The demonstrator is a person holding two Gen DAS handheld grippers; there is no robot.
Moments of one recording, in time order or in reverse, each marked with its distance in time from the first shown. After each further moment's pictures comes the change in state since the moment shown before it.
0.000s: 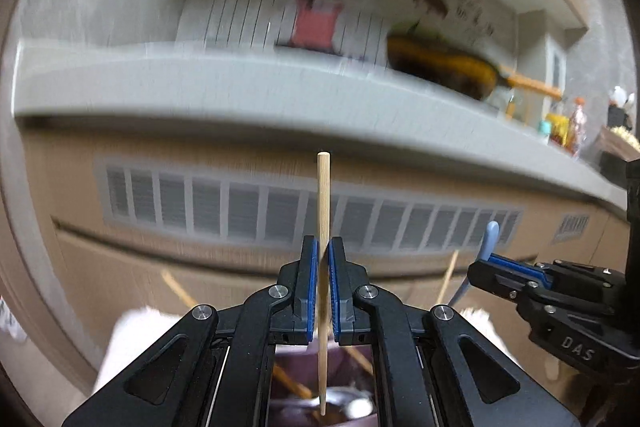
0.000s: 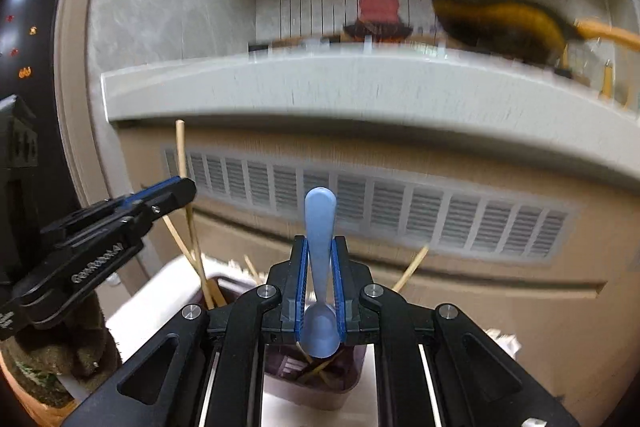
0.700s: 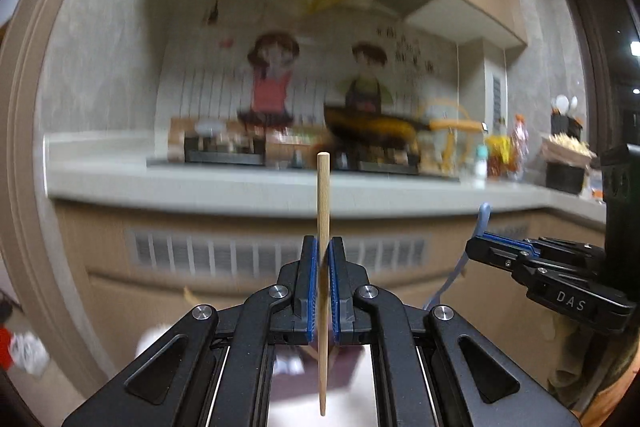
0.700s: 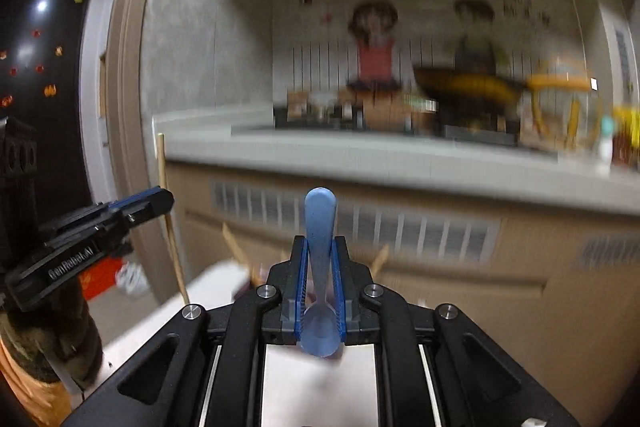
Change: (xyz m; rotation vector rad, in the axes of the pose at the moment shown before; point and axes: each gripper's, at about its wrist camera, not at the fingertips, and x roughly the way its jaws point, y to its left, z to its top) left arm -0.190 -0.080 0.039 0.109 -0.194 -0.077; right arm -0.184 0.011 0.021 -0.033 -0.226 -0.003
